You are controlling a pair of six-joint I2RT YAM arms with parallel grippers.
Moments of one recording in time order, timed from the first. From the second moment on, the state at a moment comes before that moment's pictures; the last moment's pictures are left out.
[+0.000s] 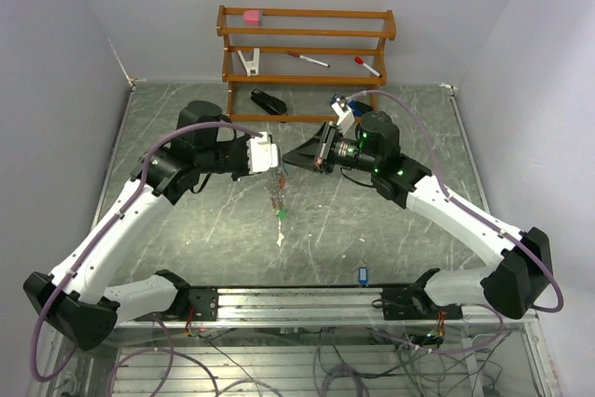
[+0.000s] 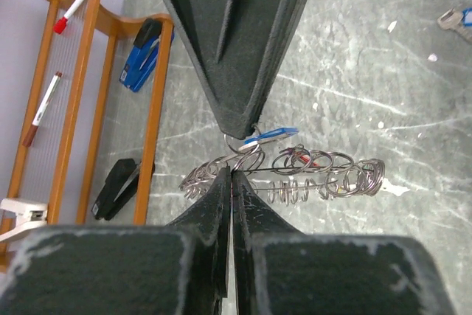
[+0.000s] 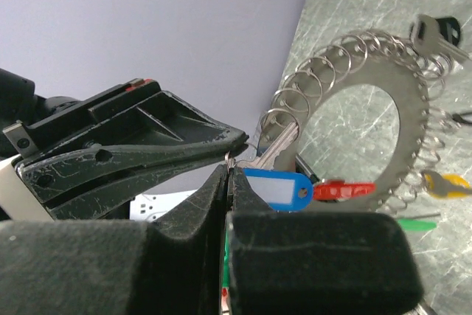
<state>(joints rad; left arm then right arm) -0.54 1.11 1.21 -0.60 0.63 0.85 0.69 1.29 1.06 0.04 -0.49 1.11</state>
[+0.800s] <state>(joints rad) -0.68 1.16 1.32 -0.80 0.29 1.12 0.75 1.40 1.13 0.04 -0.39 1.21</state>
